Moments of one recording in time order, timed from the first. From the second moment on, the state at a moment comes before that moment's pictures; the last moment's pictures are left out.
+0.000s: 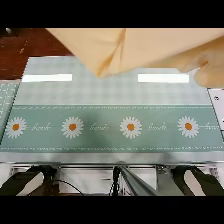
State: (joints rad) left arm 0.06 -0.95 1.89 0.78 -1.23 -1.23; right arm -0.31 -0.77 1.58 -0.93 1.23 1.23
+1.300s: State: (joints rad) left arm -0.09 -0.90 0.94 0.97 -0.97 -1.38; right arm 0.05 -0.95 0.96 -1.14 0.99 1.45
